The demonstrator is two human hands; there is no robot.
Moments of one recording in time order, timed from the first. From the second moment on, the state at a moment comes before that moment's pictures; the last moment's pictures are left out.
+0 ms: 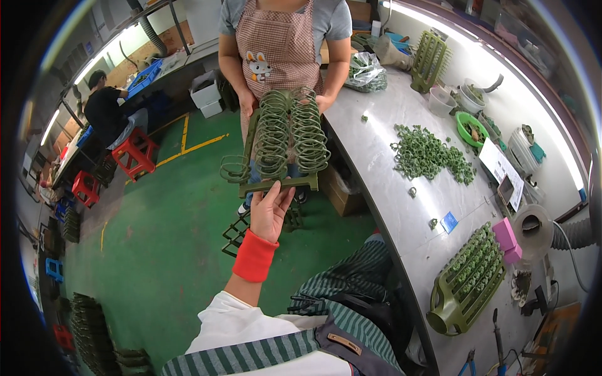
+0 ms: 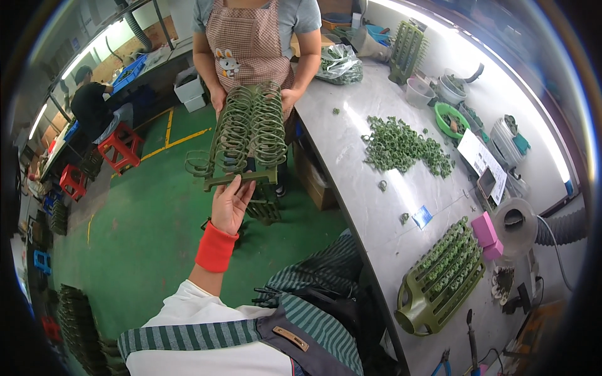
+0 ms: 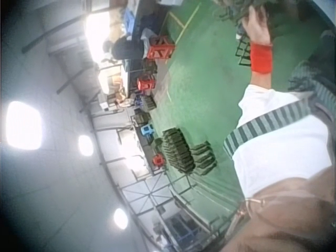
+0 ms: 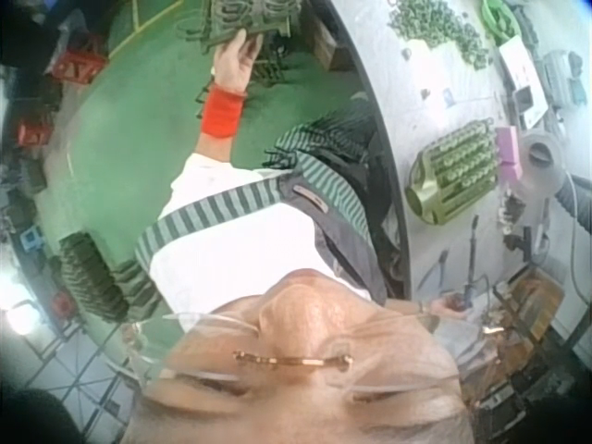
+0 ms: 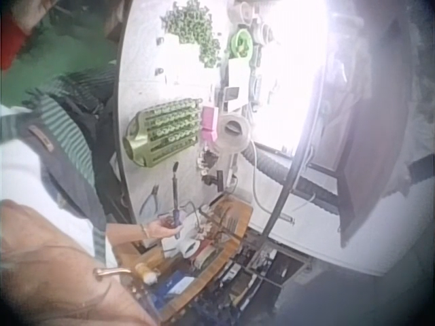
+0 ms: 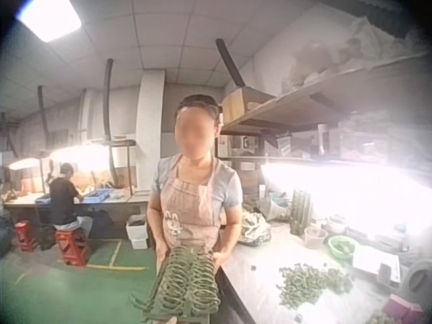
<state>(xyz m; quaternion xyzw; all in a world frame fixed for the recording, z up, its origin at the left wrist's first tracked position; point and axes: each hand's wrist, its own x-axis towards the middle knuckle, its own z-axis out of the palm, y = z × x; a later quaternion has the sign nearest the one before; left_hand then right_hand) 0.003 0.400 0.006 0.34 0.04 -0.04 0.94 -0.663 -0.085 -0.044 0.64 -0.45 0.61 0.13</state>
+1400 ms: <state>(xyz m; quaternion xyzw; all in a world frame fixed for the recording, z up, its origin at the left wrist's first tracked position) 0.008 0.368 -0.006 0.36 0.12 -0.07 0.92 -0.679 -0.430 0.028 0.42 -0.54 0.51 -0.52</state>
